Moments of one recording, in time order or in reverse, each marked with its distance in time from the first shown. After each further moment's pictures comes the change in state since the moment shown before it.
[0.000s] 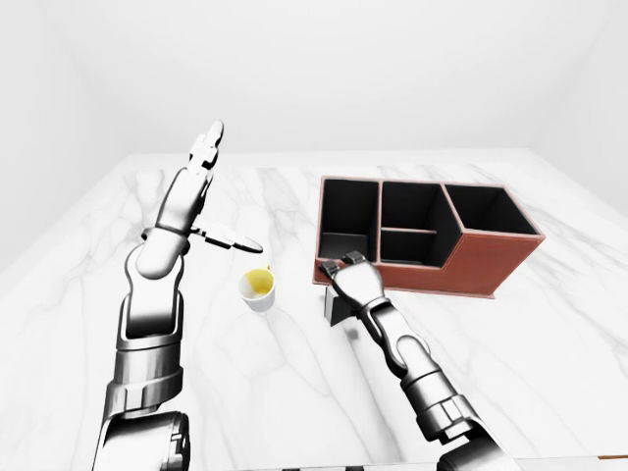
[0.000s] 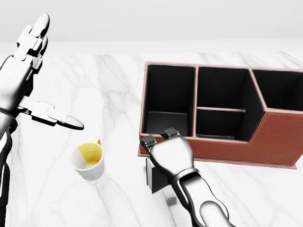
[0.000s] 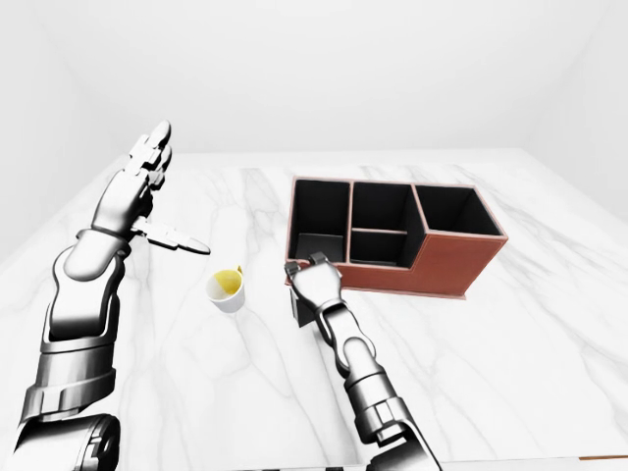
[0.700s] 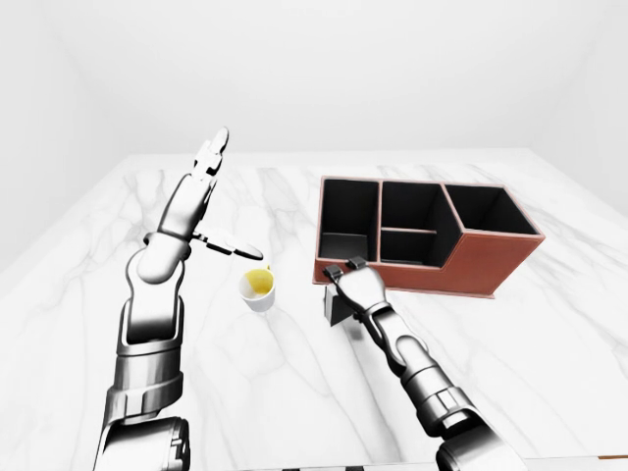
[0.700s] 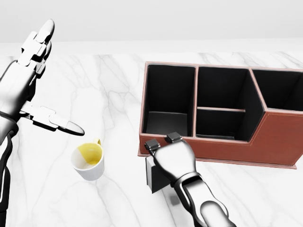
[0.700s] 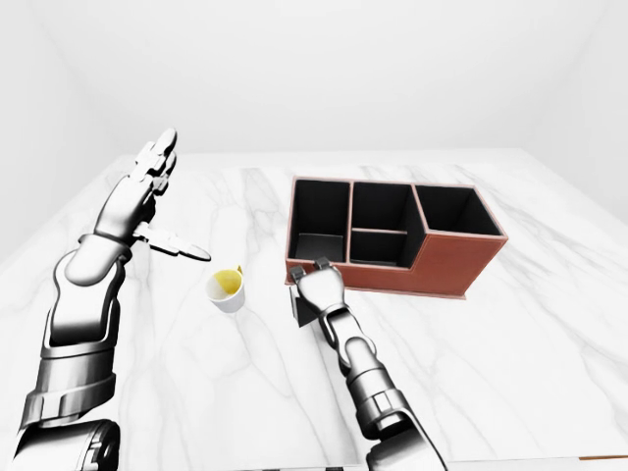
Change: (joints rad) left arm 0.026 -0.006 -0.001 -0.021 0.016 0.000 -0.031; right arm -0.046 -0.013 -0.005 0.185 0.018 0.000 -0.136
